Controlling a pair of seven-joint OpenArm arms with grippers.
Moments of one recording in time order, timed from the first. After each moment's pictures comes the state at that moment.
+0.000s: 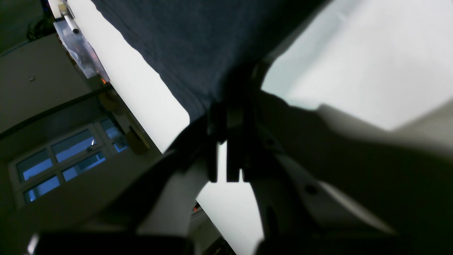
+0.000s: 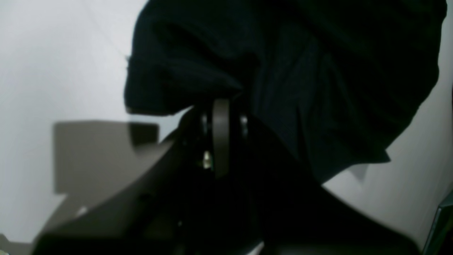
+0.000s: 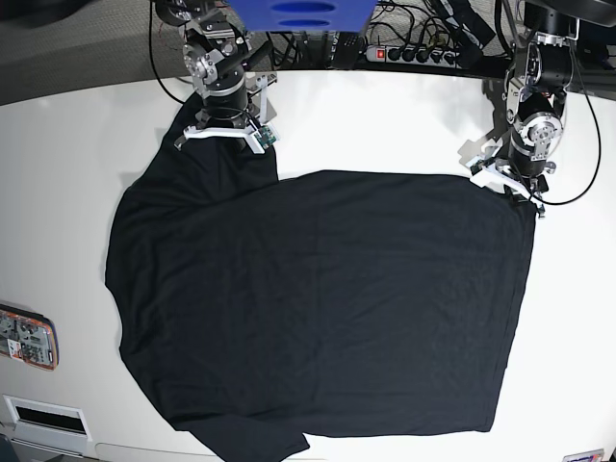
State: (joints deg) left arm 19.1 -25.0 -1.7 83.4 61.3 -23.5 8.4; right arm -29.4 10.6 -22.2 103.0 -29.8 4.4 -39.8
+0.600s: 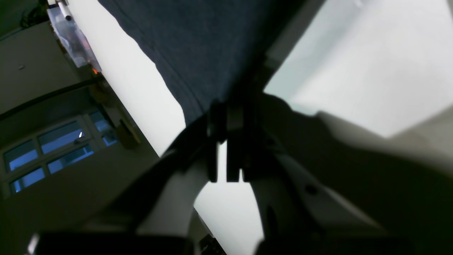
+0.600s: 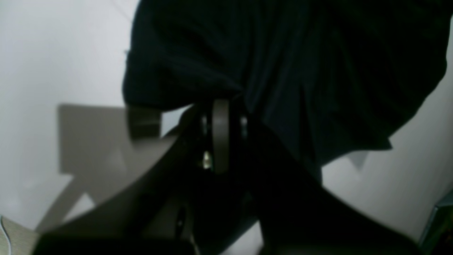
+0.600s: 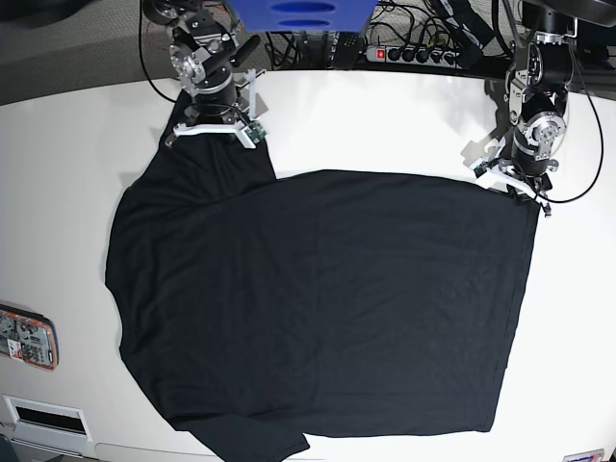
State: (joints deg) left arm 19.2 -24.1 -4.8 83.3 60.6 -23.5 7.3; right arm -30.2 14.1 -21.6 107.2 -27.9 6.4 -43.5
